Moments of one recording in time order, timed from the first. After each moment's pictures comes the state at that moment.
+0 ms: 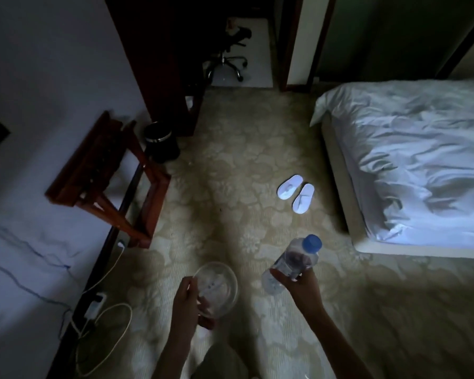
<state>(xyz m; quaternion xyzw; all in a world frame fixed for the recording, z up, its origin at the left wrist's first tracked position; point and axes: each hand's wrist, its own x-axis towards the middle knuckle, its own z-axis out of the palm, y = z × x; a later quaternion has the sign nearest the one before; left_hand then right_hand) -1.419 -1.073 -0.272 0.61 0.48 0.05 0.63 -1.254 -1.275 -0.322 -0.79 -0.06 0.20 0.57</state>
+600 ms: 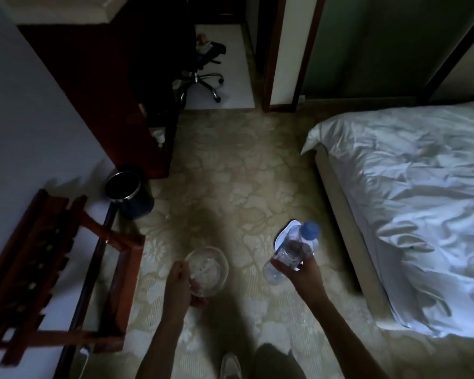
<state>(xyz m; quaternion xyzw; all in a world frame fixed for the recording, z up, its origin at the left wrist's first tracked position) -0.971 -0.800 -0.275 0.62 0.46 0.03 0.63 -0.842 -1.044 -0.274 -0.83 -0.04 0.16 0.53</state>
